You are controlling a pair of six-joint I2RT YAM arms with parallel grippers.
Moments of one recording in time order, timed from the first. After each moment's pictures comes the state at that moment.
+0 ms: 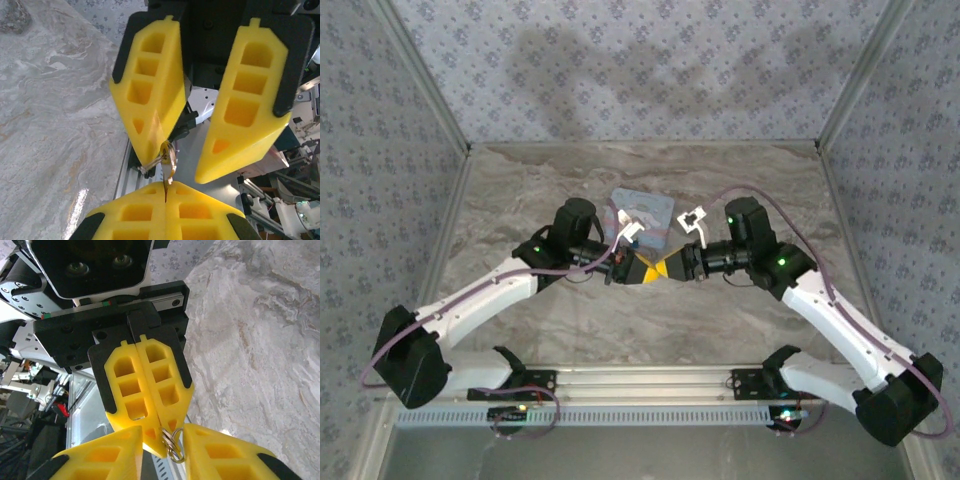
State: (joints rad) left arm -0.74 1.25 0.92 -0.16 1.00 -0.40; right arm 0.58 1.03 0.94 -0.46 -0.85 0.39
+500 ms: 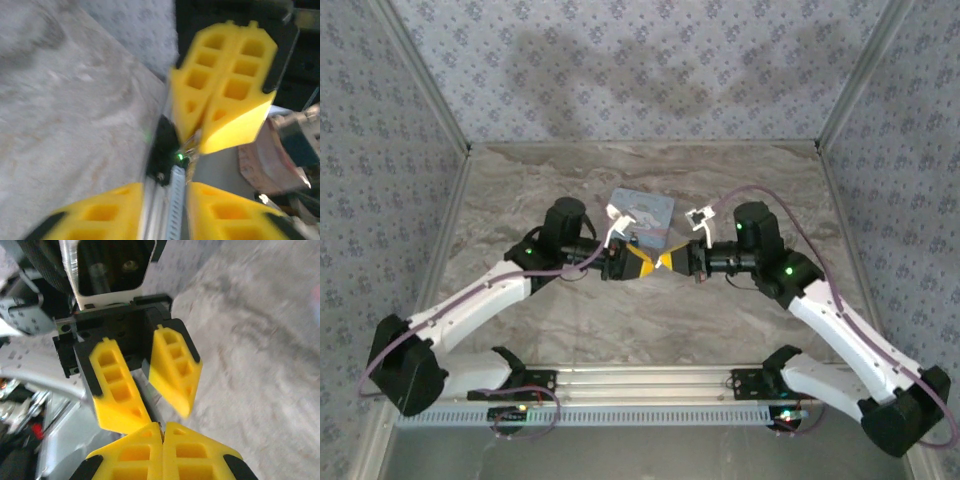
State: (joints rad) left arm -0.68 1.18 0.87 -0.10 0.88 -0.45; right arm 0.58 0.94 0.88 -0.35 -0.71 0.42
